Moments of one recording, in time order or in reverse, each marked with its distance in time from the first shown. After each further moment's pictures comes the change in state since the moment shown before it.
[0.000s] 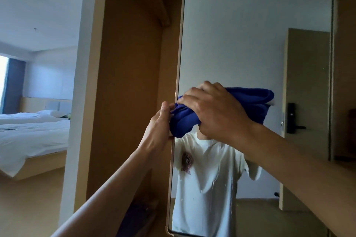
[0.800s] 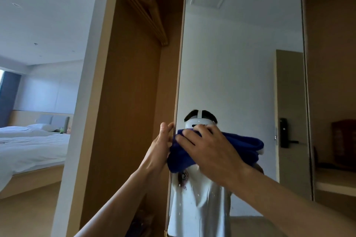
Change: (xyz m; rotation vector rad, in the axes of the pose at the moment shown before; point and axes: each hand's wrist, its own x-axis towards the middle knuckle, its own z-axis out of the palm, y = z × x) left_hand -0.039 -0.005 -0.001 -0.094 -0.076 -0.084; right_hand -0.051 -0.041 0.027 -0.188 -0.032 -0.047
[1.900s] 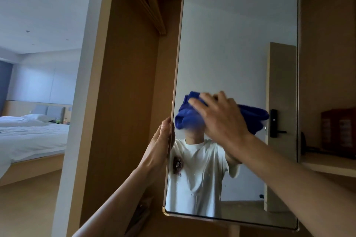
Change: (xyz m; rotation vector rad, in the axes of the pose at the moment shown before) left_hand -0.038 -0.016 0.000 0.068 -0.016 0.062; right_hand 0.003 0.025 -0.019 -0.007 0.085 0.285
